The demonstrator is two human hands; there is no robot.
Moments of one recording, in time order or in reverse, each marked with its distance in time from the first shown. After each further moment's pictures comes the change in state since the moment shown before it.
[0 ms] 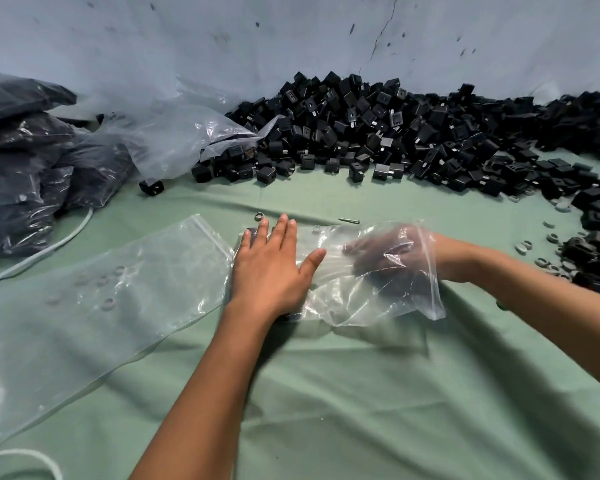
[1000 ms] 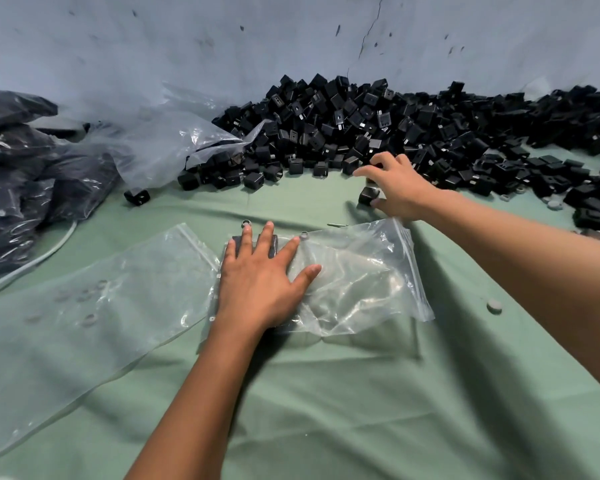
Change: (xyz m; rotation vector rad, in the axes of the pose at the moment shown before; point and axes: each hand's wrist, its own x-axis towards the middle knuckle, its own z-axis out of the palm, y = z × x) left_hand -0.001 0.005 0.001 0.041 0.010 -0.014; right_hand 0.097 0.025 -0.090 -1.122 0.422 0.130
